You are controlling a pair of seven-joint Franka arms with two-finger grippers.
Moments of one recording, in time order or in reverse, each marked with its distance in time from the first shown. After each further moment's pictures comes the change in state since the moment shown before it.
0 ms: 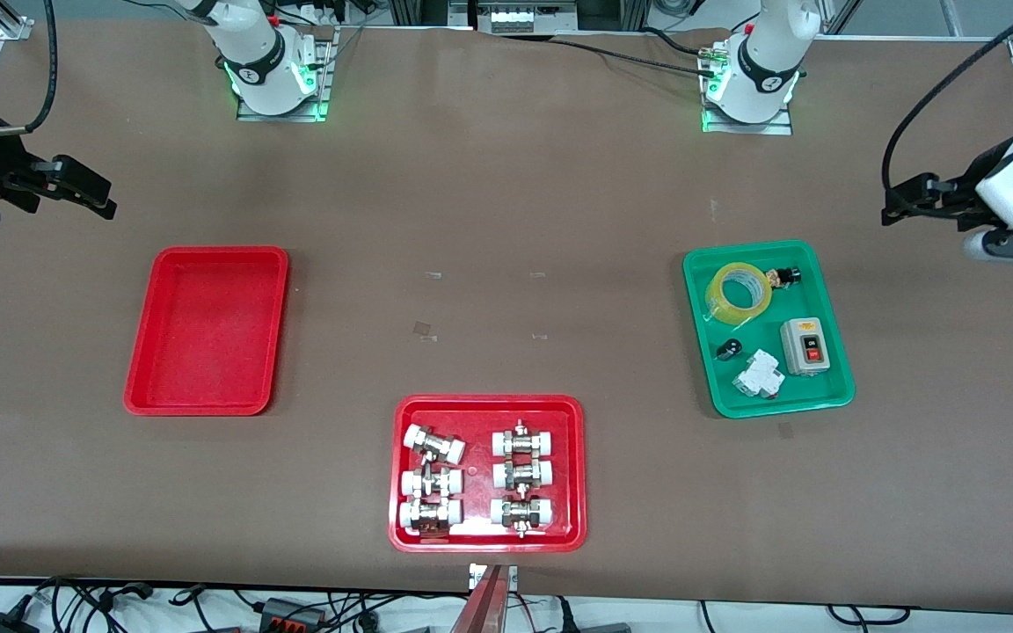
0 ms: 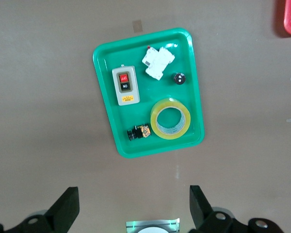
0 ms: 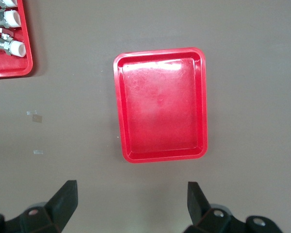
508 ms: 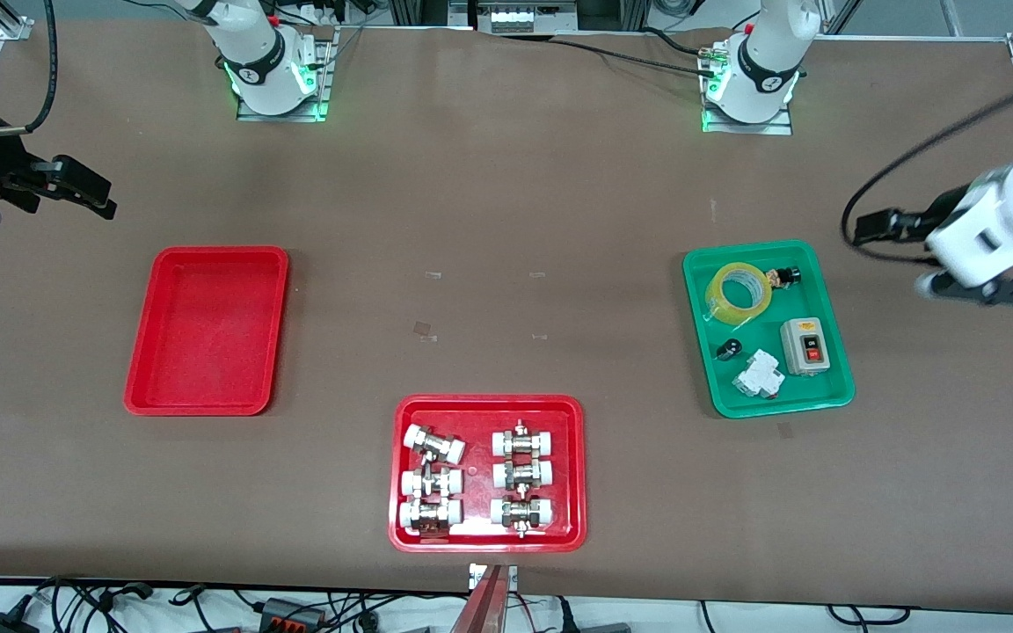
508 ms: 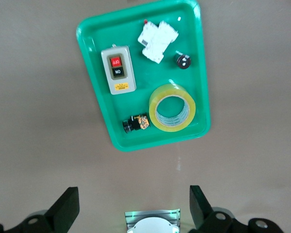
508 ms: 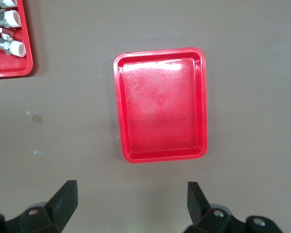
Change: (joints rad) left arm -0.003 0.148 -0.005 -0.005 0.000 0.012 0.005; right arm 0.000 0.000 0.000 0.001 0.000 0.000 -0.001
